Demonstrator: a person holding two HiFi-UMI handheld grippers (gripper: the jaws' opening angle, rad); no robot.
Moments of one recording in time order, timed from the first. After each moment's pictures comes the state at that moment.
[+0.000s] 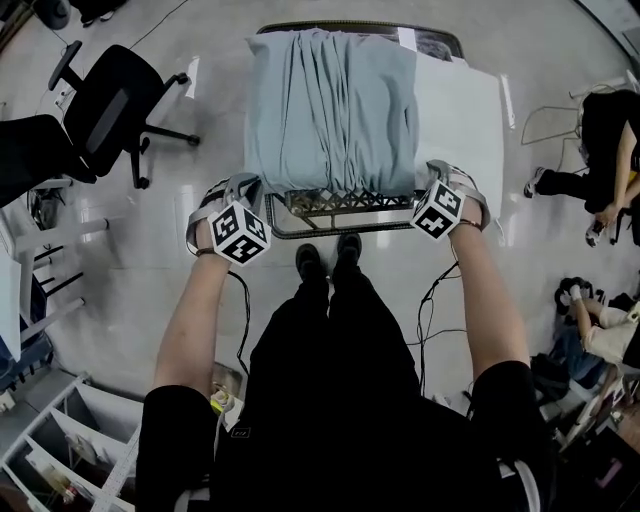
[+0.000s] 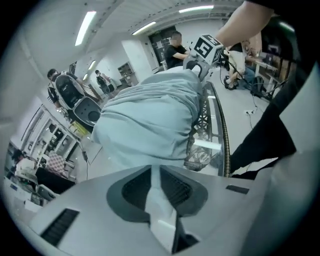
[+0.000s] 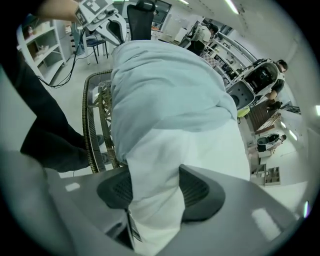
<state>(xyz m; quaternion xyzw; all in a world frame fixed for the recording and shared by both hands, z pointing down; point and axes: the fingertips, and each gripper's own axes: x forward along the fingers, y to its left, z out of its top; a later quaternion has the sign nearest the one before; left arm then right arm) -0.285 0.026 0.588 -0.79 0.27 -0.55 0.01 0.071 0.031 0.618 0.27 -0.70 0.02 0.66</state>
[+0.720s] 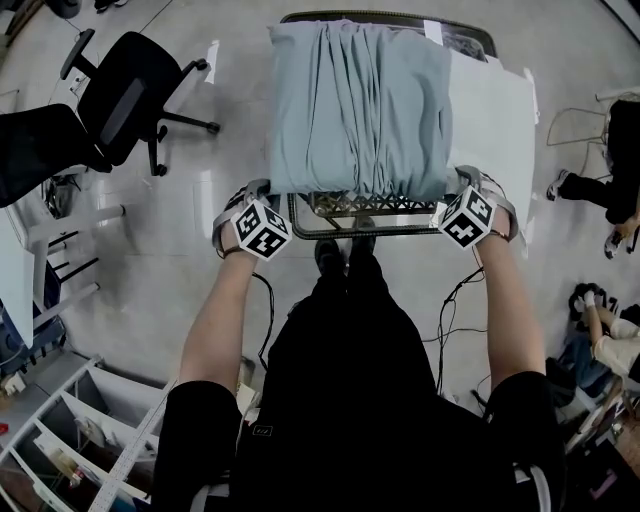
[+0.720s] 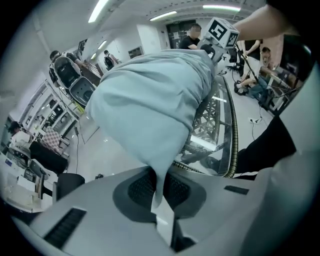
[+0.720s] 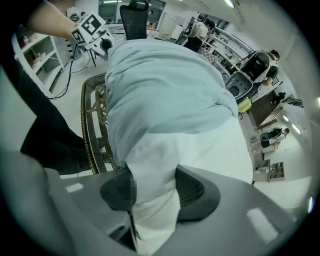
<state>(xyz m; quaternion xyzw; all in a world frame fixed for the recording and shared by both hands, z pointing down) -0.315 0.033 0.652 -0.76 0.30 -0.57 -0.07 0.068 0.024 0.617 0.28 -0.70 0.05 0.65</state>
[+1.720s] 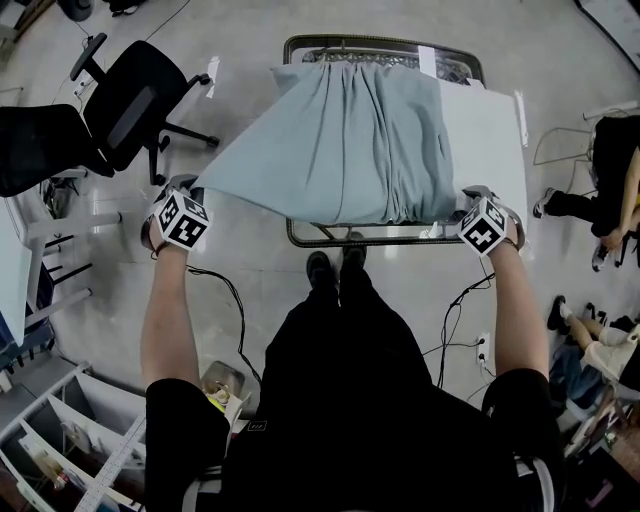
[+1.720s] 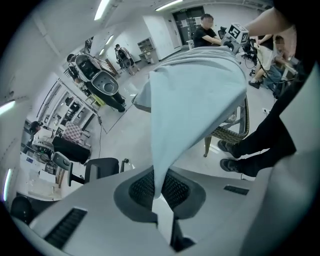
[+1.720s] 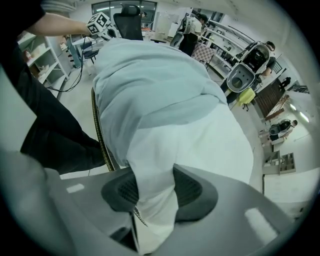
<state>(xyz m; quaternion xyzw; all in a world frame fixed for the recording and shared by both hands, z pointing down) -0.474 -0.009 0.565 -0.70 0.36 -0.61 -0.06 0.119 0.043 0.585 0.26 -0.71 0.11 0.65</state>
